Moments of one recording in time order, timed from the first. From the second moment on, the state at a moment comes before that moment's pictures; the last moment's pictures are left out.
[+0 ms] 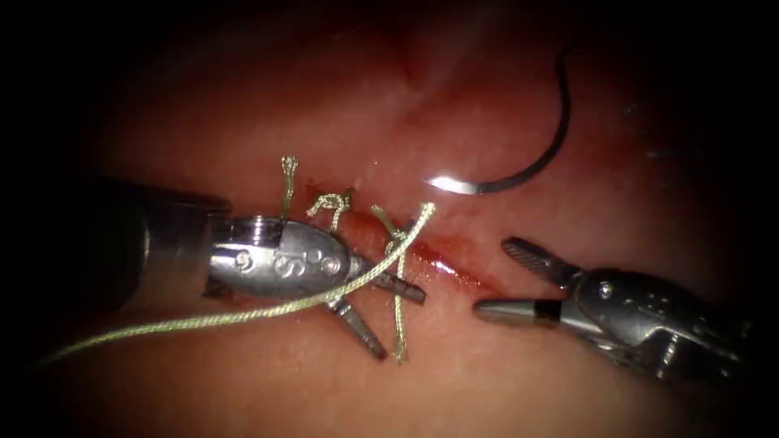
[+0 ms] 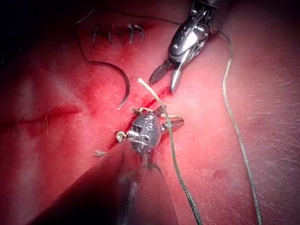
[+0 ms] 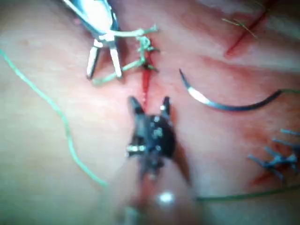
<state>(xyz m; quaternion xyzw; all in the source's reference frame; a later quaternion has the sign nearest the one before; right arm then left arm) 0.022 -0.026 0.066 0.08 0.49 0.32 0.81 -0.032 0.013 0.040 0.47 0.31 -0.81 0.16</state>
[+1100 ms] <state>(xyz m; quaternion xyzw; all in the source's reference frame) 0.022 -0.026 0.066 0.08 0.49 0.33 0.81 -0.031 0.011 0.038 0.48 0.23 -0.82 0.19</state>
